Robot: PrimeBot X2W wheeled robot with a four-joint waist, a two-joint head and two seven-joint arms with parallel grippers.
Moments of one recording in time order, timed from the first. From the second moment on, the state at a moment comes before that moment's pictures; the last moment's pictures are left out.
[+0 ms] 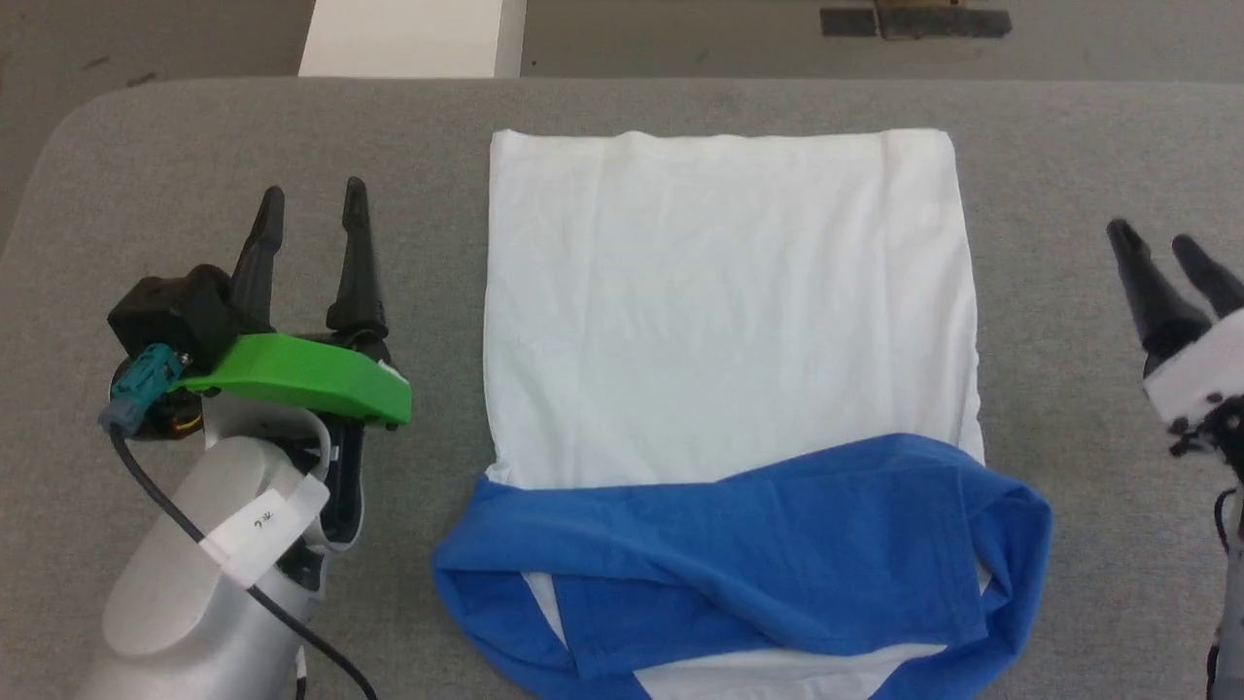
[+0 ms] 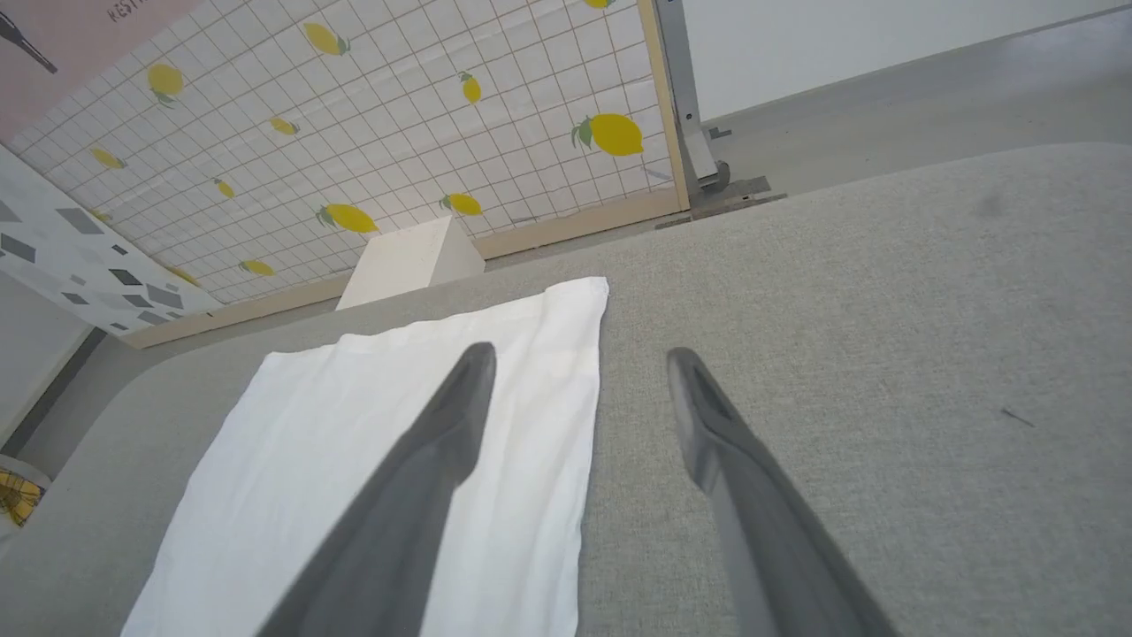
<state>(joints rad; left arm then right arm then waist) -0.46 0.40 -0.42 0.11 -0.72 0.25 -0.26 -0.36 -0.15 -0.29 0.00 0.48 0.13 0.50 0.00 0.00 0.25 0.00</state>
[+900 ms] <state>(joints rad) -0.50 0.21 -0.35 -0.04 -0.51 0.16 -0.26 -1.07 -0.33 -0.15 0.40 0.09 0.13 1.08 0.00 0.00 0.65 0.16</state>
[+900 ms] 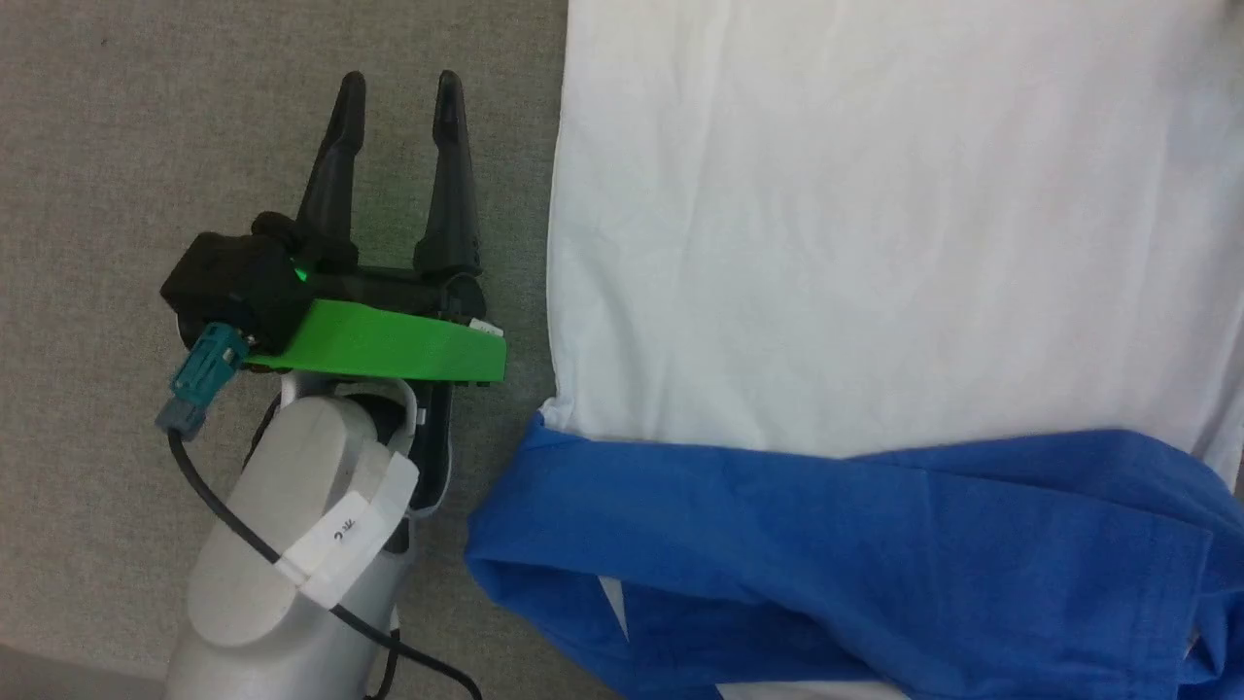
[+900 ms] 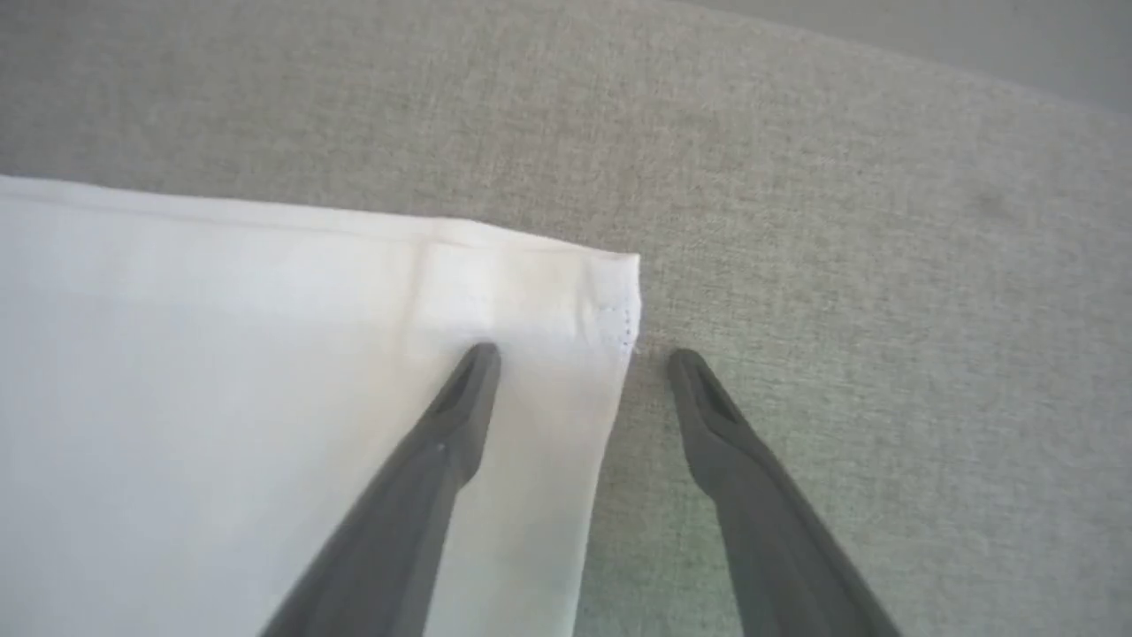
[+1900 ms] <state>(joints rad) -1.04 0.28 -0.35 0.15 -0.67 0.10 0.46 -1.07 -0.35 -0.02 0.23 0.24 0.13 1.10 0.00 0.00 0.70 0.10</state>
